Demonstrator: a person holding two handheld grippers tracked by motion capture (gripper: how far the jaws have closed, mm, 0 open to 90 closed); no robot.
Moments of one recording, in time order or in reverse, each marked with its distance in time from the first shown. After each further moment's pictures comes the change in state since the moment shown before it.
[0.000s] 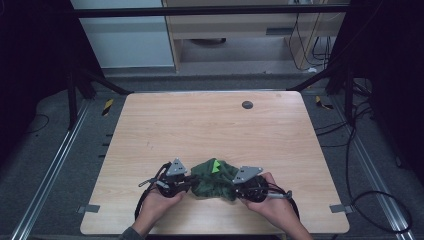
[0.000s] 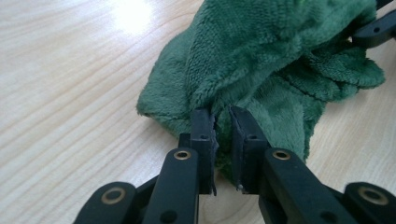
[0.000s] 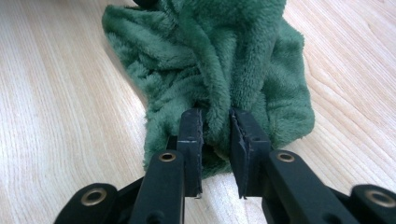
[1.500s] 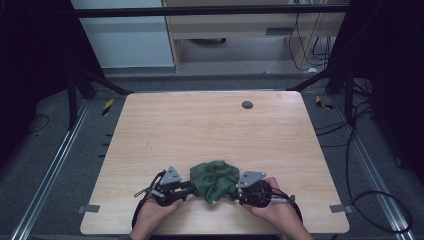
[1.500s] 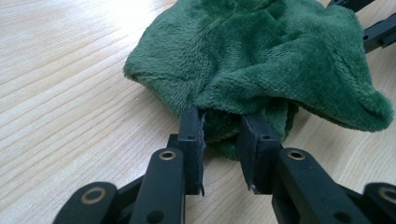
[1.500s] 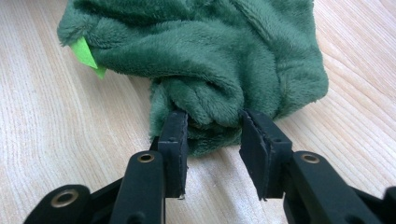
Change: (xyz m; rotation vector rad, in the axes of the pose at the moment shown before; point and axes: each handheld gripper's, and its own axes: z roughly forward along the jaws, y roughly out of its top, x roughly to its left) left arm -0.009 -0.022 -0.009 -0.038 -0.002 -0.045; right arm 0.003 -0.017 0.000 0.017 0.002 0.020
